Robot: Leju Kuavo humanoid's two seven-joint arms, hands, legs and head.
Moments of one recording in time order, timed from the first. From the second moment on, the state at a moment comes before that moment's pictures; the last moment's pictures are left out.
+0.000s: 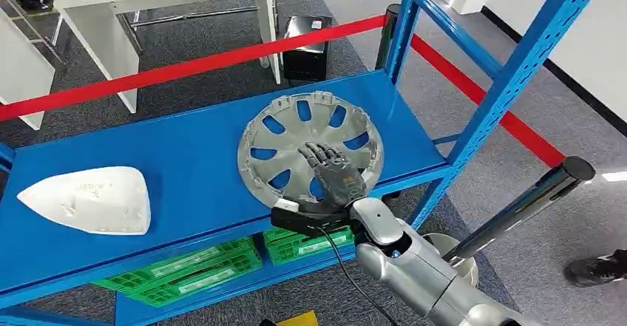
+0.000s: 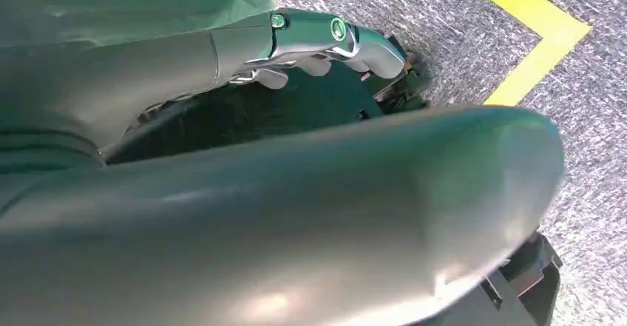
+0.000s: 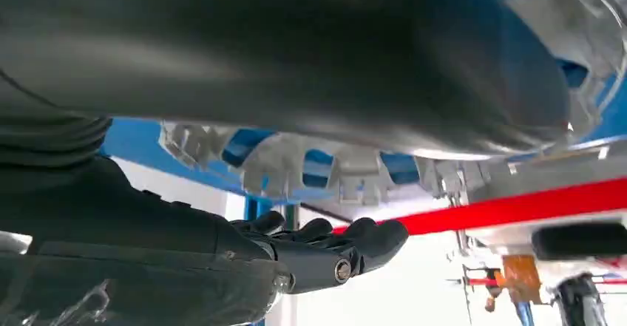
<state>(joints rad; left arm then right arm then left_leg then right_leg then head) -0.20 -0.02 -1.20 -0.31 0.79 0.20 -0.10 -0.75 -0.04 1.16 -1.07 0.75 -0.26 0.12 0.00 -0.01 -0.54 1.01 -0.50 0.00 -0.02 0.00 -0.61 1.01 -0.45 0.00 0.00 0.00</state>
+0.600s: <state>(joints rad) -0.20 -0.02 -1.20 -0.31 0.79 0.20 -0.11 -0.75 -0.01 1.19 -0.93 0.62 -0.11 0.15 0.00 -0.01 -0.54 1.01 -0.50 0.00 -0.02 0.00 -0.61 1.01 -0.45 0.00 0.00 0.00</state>
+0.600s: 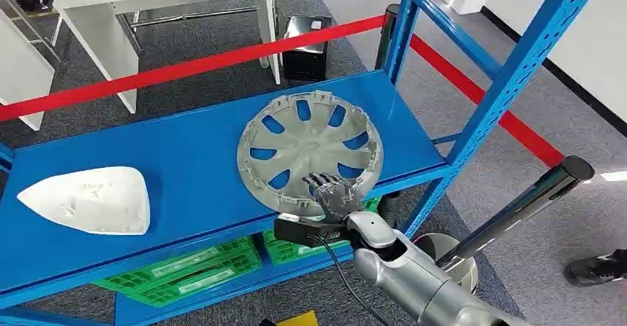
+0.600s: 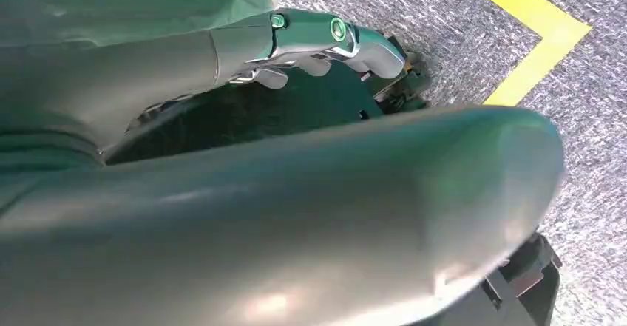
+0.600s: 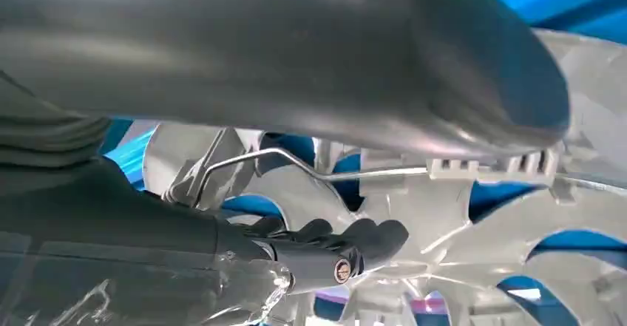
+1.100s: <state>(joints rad) -0.20 -0.02 -1.20 -0.31 0.79 0.21 -0.10 -0.79 0.01 1.22 -0.84 0.54 -0.05 0.20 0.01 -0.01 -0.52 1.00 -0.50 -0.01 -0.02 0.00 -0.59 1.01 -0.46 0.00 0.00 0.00</state>
